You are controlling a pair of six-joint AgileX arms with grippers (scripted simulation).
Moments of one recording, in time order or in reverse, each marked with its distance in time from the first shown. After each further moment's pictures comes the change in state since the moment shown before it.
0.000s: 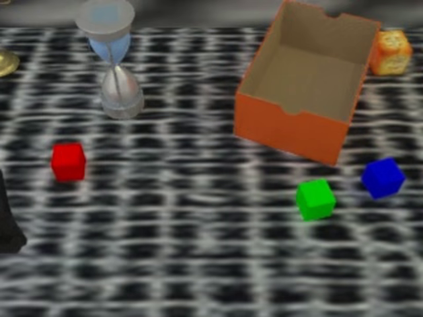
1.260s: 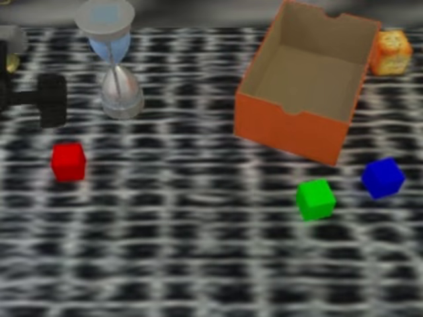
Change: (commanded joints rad) left arm -0.083 1.574 1.232 -0.853 -0.003 -0.130; right arm 0.000 0.000 0.000 0.000 0.000 0.000
